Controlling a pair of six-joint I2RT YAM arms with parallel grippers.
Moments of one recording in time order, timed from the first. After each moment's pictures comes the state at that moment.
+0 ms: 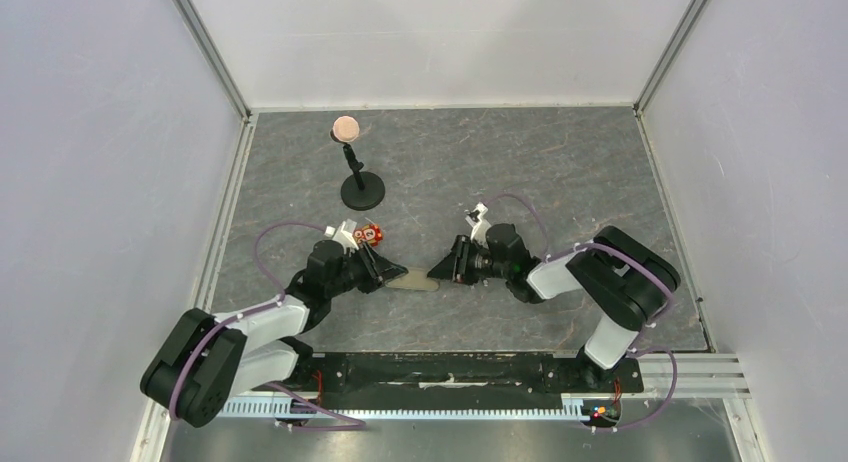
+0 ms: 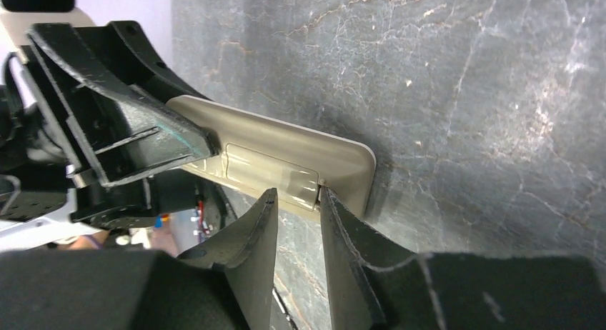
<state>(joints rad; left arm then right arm) -0.47 1.13 0.18 0.46 0.35 -1.02 0.73 1.69 0.52 0.68 -0.44 0.95</state>
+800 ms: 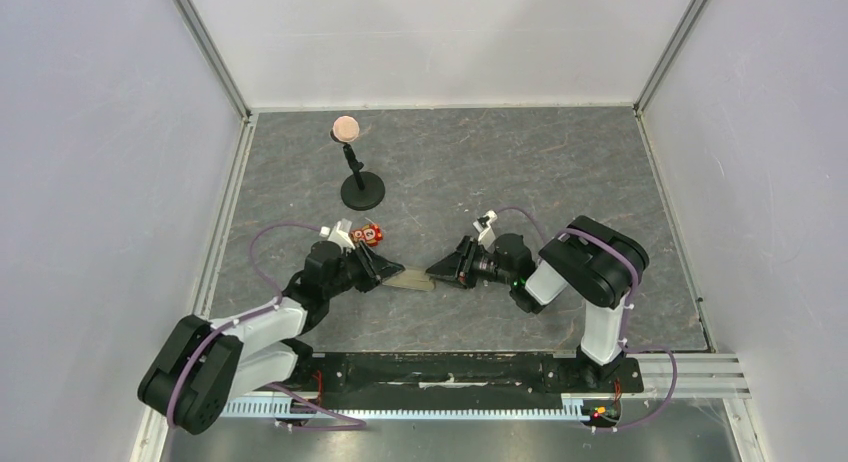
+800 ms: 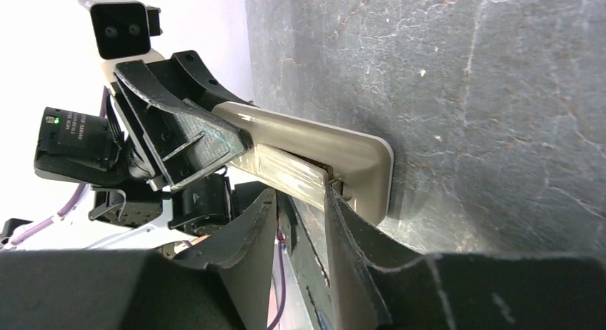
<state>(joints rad) -0.46 1.12 0.17 0.48 0.33 -1.02 0.70 1.89 0.40 1.22 -0.50 1.31</state>
